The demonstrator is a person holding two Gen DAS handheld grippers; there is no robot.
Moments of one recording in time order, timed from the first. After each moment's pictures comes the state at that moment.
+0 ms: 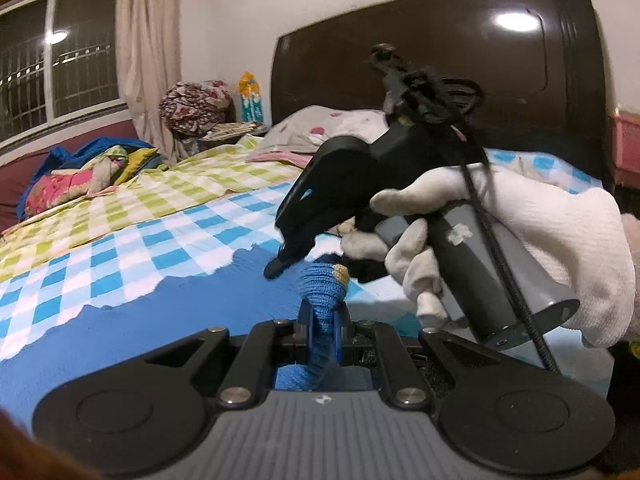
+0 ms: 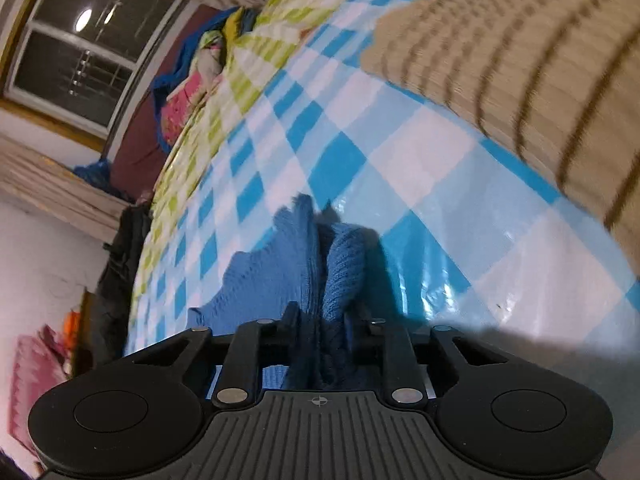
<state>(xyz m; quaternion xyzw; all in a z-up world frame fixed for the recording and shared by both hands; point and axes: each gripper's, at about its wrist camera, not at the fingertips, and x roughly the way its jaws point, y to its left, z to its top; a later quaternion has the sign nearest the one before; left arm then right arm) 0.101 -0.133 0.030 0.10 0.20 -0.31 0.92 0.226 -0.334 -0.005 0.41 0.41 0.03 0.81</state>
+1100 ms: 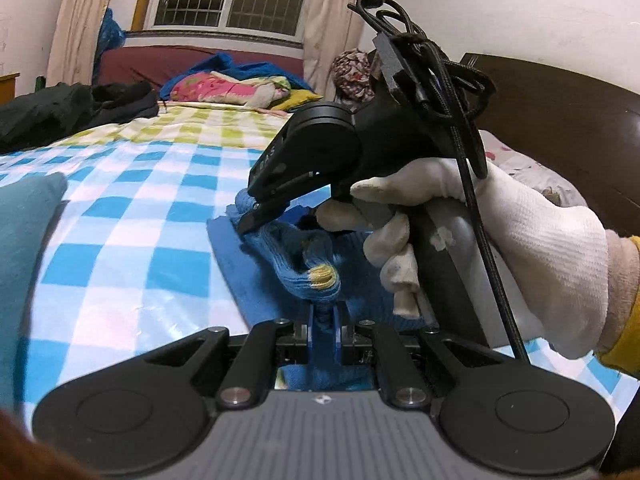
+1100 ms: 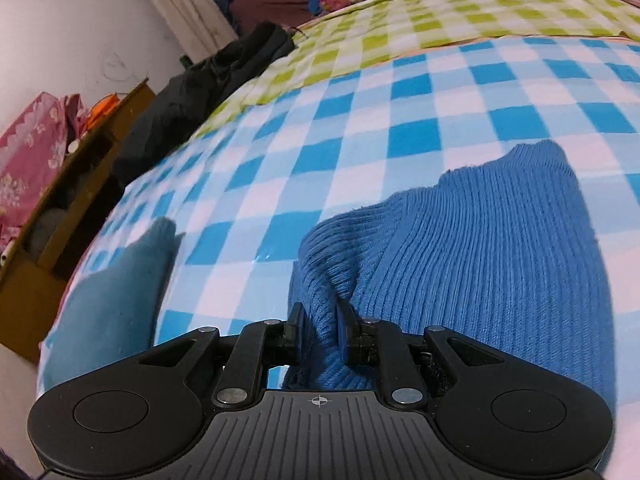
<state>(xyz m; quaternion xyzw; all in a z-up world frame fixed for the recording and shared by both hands) 0.077 0.105 0.014 -0.08 0.27 -0.13 0.95 0.264 0.001 0.025 0.14 0.45 0.21 0.85</state>
